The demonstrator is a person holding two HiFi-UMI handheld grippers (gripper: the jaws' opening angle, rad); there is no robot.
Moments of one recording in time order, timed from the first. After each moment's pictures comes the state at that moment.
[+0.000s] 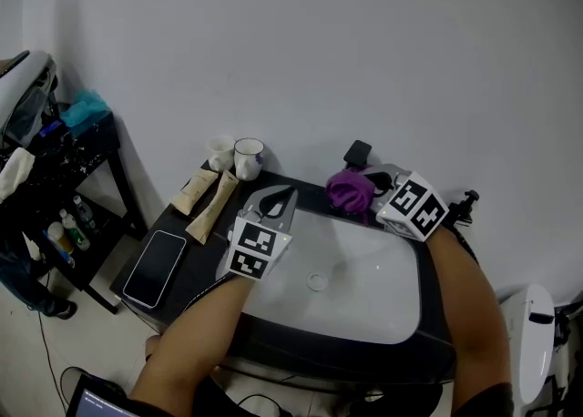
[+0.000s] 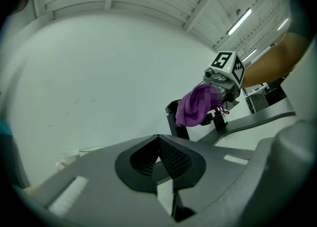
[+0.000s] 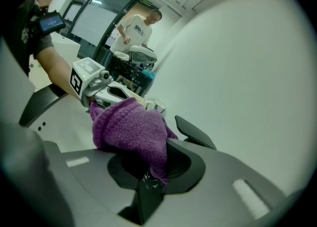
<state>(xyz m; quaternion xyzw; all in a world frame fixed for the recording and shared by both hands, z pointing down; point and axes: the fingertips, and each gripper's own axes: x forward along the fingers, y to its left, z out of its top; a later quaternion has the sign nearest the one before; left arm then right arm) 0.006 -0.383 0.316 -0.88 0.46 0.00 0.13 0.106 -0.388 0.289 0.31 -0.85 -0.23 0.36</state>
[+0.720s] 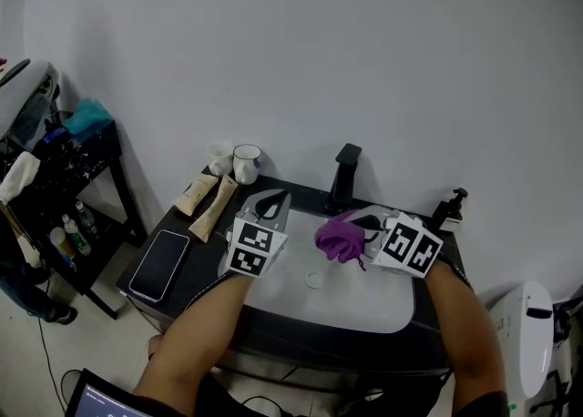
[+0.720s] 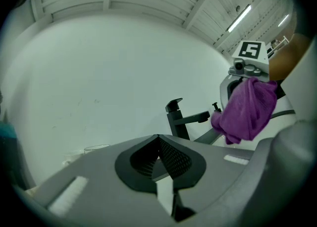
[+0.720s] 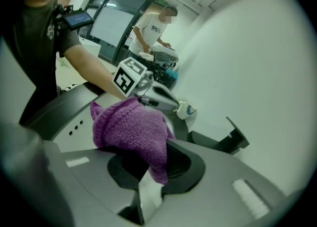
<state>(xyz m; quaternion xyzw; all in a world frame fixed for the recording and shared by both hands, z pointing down) -0.001 -0.374 0.320 -0.87 0.47 -0.02 0.13 0.090 -0.288 0.340 0.21 -0.87 -0.23 0.39</state>
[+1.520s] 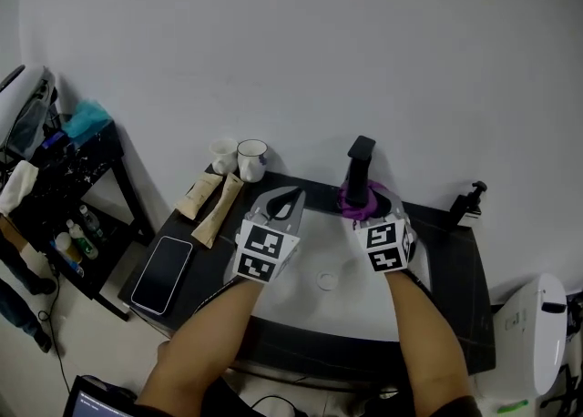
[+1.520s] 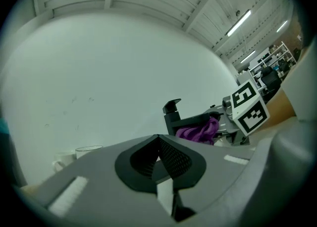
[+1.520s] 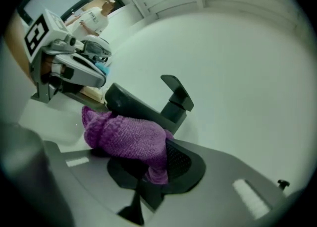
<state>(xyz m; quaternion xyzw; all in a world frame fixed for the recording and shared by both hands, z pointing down) 0.011 -0.380 0.318 -0.88 0.45 0.00 0.13 0.145 -0.414 0.338 0.58 -0.75 -0.22 0.22</state>
